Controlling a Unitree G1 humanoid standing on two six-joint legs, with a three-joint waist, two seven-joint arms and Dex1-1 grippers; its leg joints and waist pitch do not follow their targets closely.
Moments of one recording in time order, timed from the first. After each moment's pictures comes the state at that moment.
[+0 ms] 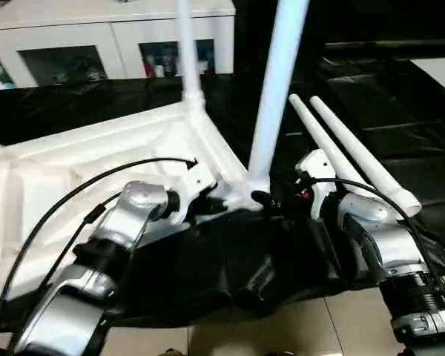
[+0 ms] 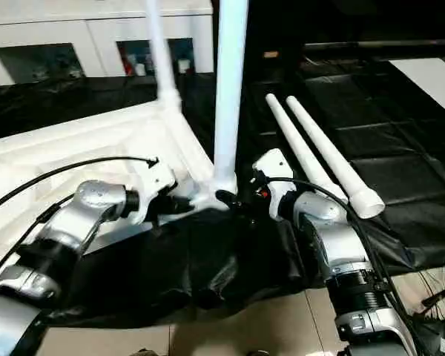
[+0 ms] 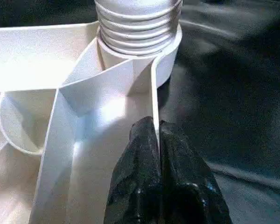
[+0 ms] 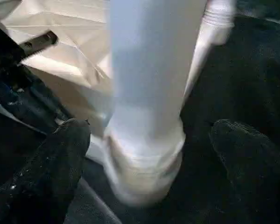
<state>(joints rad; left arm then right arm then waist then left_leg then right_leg) -0.64 0.32 -0.27 0.61 0.03 0.15 -1.07 -0.45 -0.34 0.10 0.29 0.15 0.24 0.80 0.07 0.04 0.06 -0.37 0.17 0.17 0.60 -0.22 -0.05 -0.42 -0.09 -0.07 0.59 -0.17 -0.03</state>
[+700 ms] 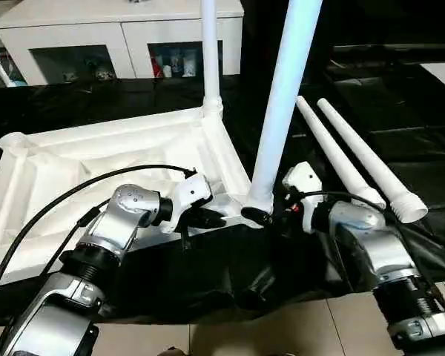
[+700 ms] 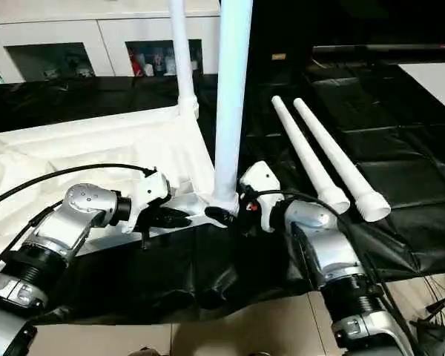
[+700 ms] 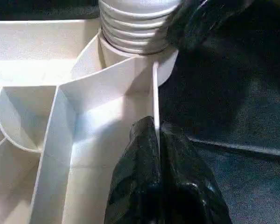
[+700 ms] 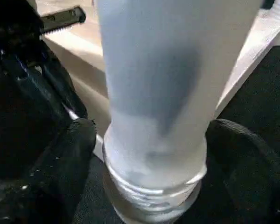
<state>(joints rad) -0.62 0.36 -0.29 0.56 0.02 0.15 -1.15 -0.44 -0.33 0.16 0.36 0.12 0.19 0.86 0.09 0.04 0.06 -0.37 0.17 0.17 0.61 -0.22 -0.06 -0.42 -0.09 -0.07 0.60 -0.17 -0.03</state>
